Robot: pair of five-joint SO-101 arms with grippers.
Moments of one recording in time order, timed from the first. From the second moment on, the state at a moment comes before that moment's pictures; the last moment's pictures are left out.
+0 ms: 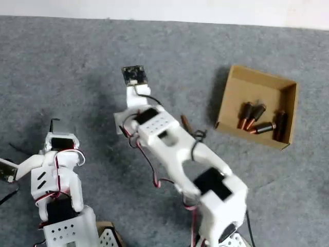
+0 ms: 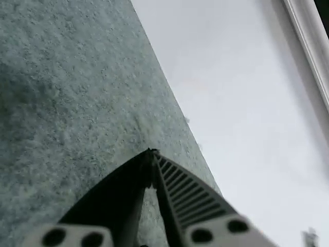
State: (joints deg) left arm -22.9 -103.8 96.1 28.3 63.4; right arm -44.5 18.9 6.2 38.6 -20.4
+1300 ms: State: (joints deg) left arm -22.9 -103.8 96.1 28.3 63.4; right arm -45.5 52.1 -37.5 68.5 -27.1
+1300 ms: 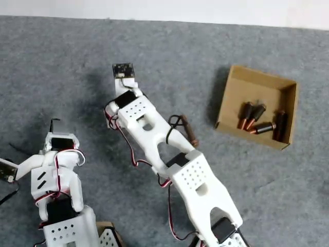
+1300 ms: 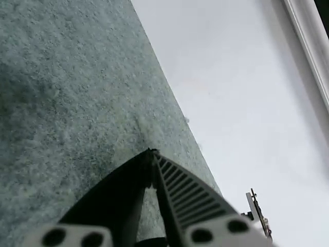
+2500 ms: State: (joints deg) left arm -22.9 -103.8 96.1 28.3 63.4; right arm -36.3 40.9 -61.4 95.3 -23.3
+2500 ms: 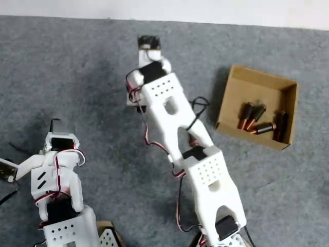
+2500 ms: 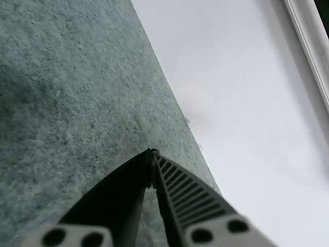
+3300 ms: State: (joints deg) left arm -22.9 -103.8 96.1 28.3 63.4; right arm -27.3 14.6 -54.9 100.1 -18.8
